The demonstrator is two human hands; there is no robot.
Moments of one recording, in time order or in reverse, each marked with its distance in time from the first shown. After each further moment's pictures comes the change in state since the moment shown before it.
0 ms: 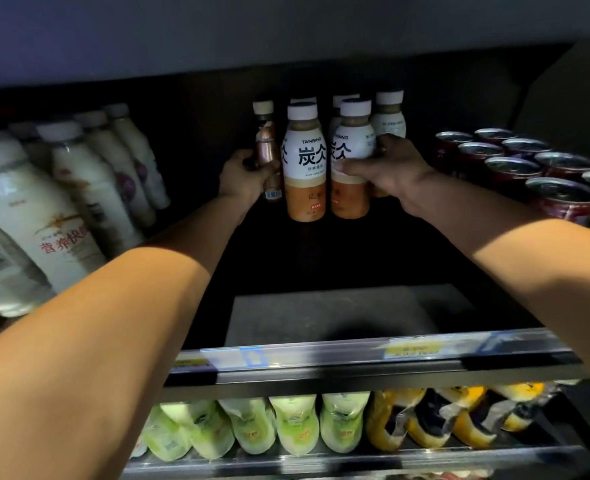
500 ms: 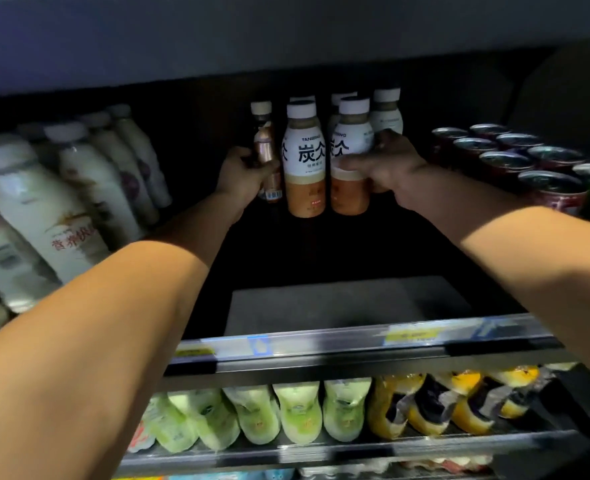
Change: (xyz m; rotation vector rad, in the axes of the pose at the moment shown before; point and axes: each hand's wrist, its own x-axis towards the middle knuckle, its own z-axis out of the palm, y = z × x) left_hand -0.013 0.009 -0.006 -0.008 -0.026 0.005; right_hand 0.002 -0.003 0.002 -0.005 0.031 0.032
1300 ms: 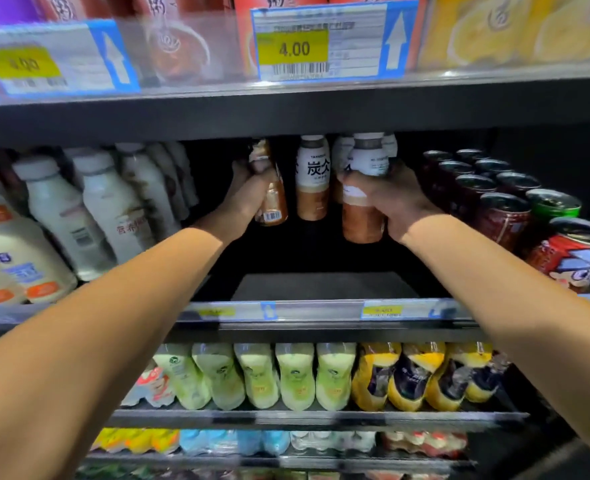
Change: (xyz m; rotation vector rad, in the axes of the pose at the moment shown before) left_hand -0.087 0.055 -0.038 -0.217 -0.049 -0.076; right_hand -0.092 -0.031 -0.012 0.292 0.009 0.036
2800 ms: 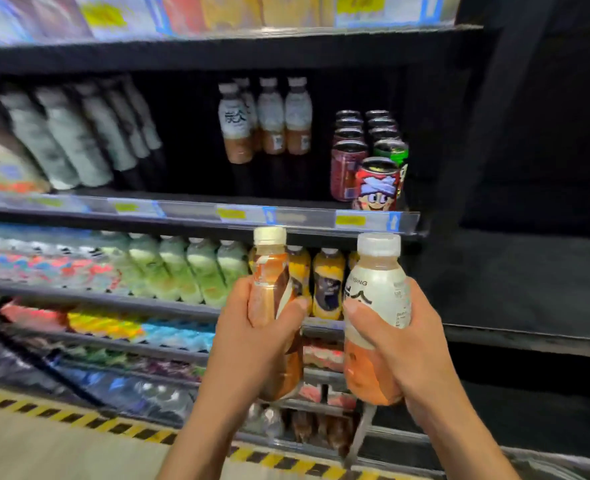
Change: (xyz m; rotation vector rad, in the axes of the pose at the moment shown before) left_hand -0.419 0.018 0.201 0.117 0.123 -0.140; right_hand -0.264 0.077 -0.280 0.061 -0.175 0.060
